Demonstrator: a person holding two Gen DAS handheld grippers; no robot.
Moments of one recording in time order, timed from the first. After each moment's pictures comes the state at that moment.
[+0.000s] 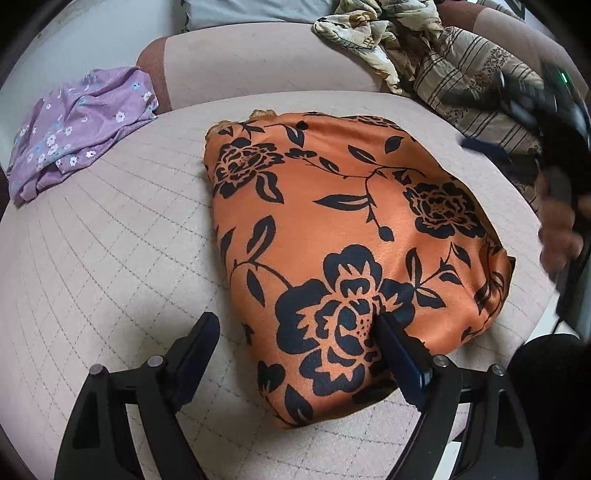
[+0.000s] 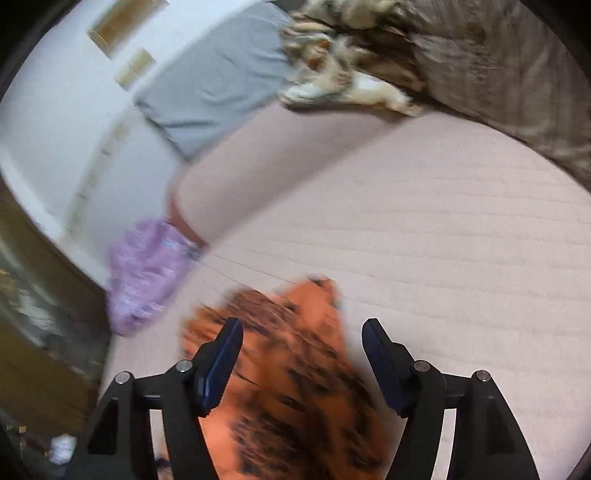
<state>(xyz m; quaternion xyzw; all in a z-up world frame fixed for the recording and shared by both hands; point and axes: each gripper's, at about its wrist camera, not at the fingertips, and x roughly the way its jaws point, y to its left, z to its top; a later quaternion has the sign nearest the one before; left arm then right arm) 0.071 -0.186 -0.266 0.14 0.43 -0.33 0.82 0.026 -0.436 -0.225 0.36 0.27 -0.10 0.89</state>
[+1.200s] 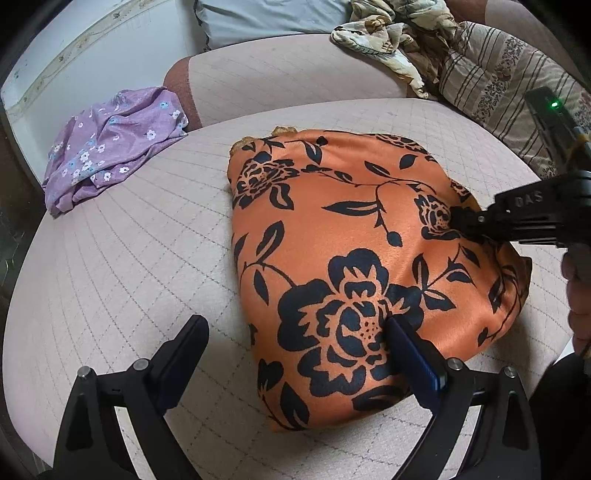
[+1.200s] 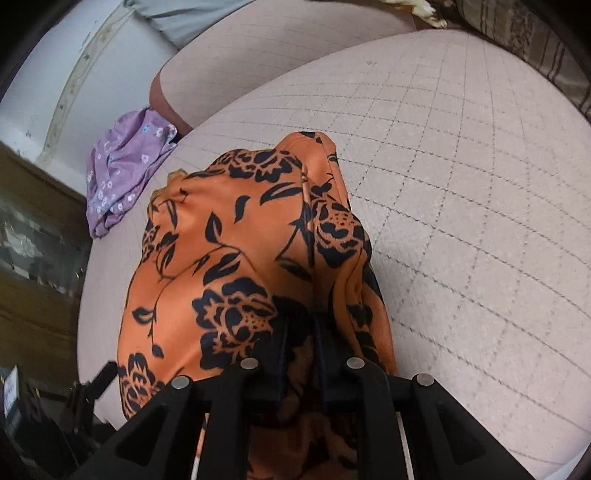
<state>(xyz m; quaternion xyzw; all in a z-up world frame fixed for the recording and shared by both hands) 0.052 -0.199 -0.269 0.17 0.39 -0.26 0.87 0.016 -0.430 -0.285 0.32 0.47 -0.07 0.82</state>
